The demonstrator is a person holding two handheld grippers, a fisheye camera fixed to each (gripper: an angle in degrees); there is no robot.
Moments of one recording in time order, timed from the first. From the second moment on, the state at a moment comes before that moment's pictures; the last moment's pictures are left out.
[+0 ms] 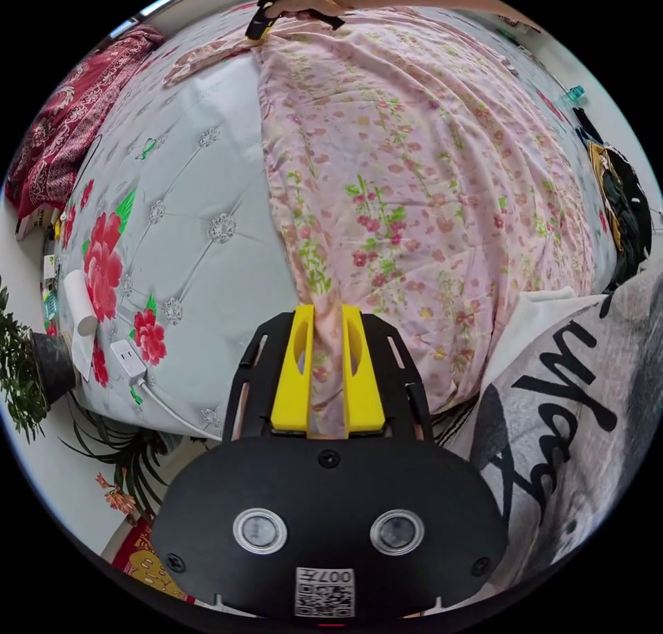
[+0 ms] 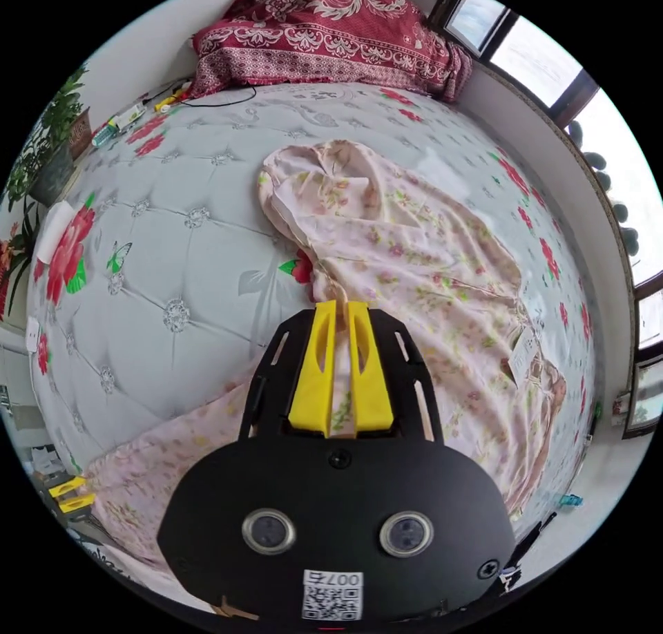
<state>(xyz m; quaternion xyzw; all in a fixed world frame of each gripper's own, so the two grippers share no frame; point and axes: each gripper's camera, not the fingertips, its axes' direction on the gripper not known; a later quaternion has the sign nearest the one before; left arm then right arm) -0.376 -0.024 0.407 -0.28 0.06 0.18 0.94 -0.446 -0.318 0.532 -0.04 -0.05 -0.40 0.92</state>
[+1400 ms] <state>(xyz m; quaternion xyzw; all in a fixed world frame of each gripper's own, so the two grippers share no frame) -0.531 -0.098 0.452 -0.22 0.14 0.07 0.96 -0.708 -0.430 0.560 0.00 -0.09 -0.56 0.82</state>
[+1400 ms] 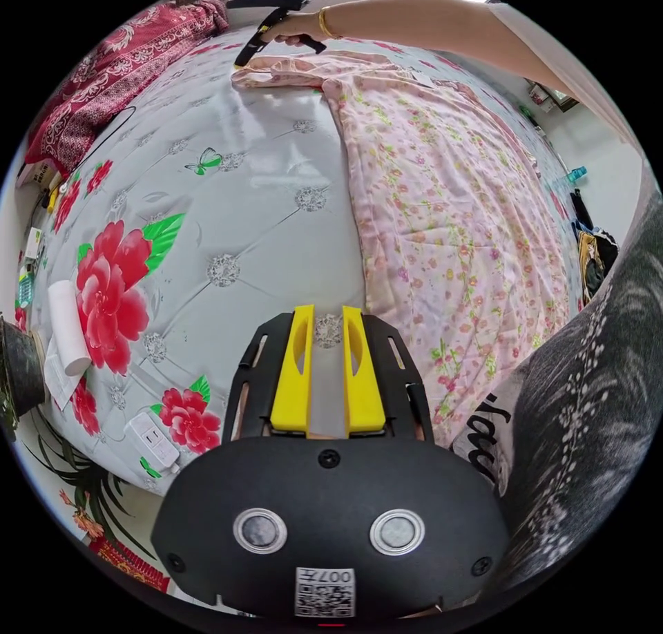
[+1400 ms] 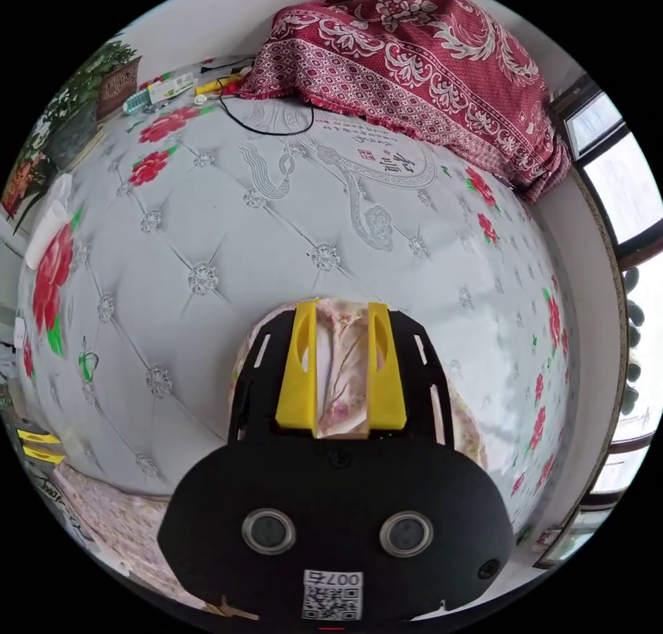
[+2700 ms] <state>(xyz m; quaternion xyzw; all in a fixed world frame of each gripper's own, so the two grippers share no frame) -0.520 -0.083 0.435 -0.22 0.12 0.09 0.96 -0.819 -0.373 0.507 0.15 0.15 -0.51 0.83</state>
